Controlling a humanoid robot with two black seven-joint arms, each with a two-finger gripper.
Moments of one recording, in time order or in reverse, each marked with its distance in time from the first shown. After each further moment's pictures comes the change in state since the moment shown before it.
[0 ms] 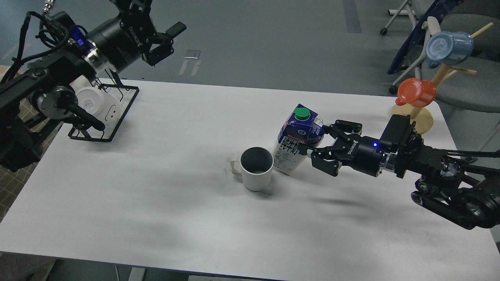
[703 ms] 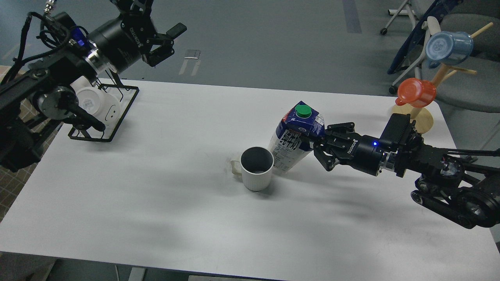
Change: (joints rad) left arm 0.000 -0.001 0.007 0.000 0.000 0.002 0.000; right arm 0.003 0.001 0.000 0.000 -0.003 0.002 0.000
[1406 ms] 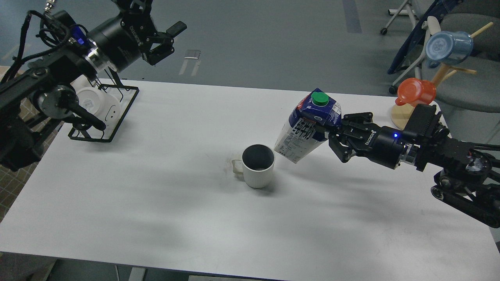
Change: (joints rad) left arm -0.003 -0.002 0.001 0.000 0.000 0.002 0.001; right arm 0.005 -0.094 0.047 0.085 0.001 0.001 0.000
